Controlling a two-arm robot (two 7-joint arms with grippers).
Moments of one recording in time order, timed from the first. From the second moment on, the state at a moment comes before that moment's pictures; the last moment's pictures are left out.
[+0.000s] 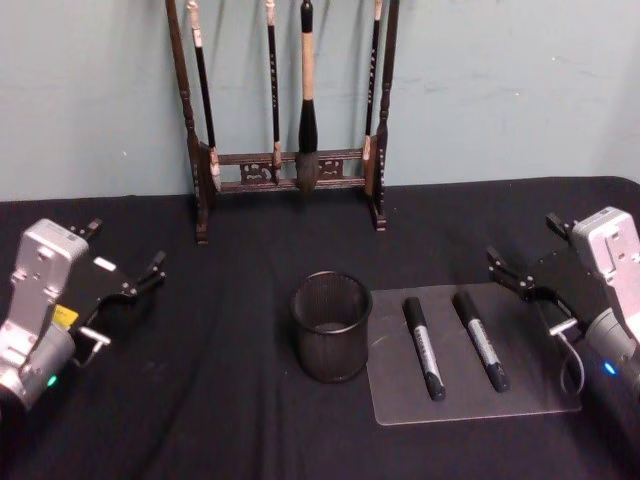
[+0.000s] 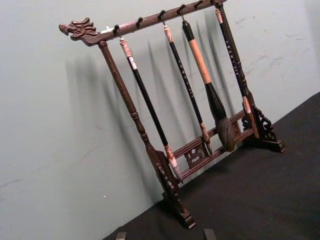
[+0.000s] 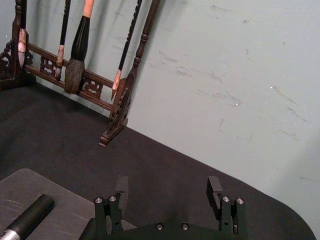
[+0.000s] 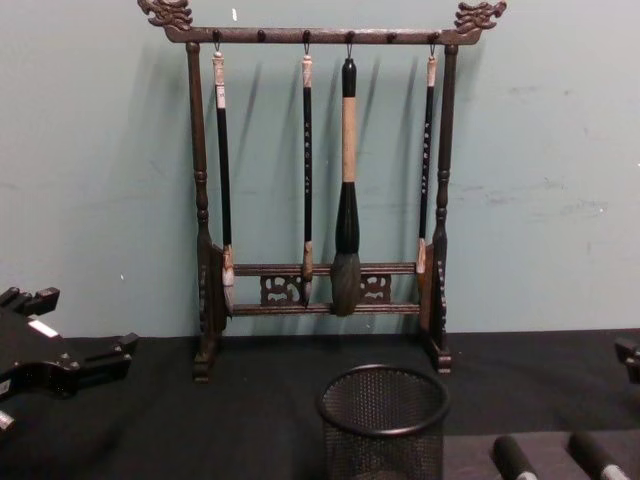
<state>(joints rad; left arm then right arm) -0.20 0.60 0.45 -1.41 -0.25 -0.12 0.03 0.20 0.60 -0.45 -1.41 0.25 -0.12 -0.03</state>
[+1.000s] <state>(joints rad) -0.20 0.60 0.45 -1.41 -0.25 -0.12 0.03 0.20 0.60 -0.45 -1.41 0.25 -0.12 -0.03</state>
